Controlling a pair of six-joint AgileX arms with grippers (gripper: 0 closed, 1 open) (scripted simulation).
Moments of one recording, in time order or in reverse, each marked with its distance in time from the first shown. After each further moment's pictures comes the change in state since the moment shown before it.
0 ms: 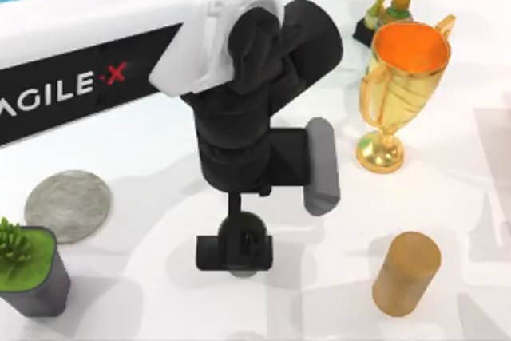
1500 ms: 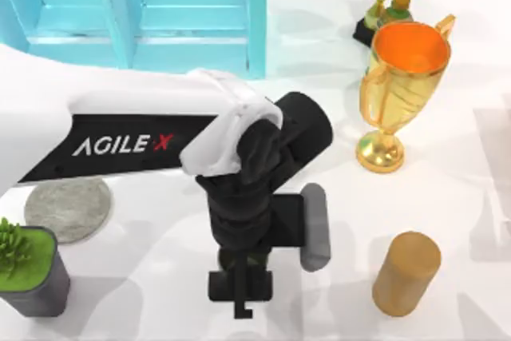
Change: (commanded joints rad) left arm -0.014 0.094 -0.274 0.366 0.001 -0.010; right arm 0.000 0.000 0.000 0.000 0.000 0.000
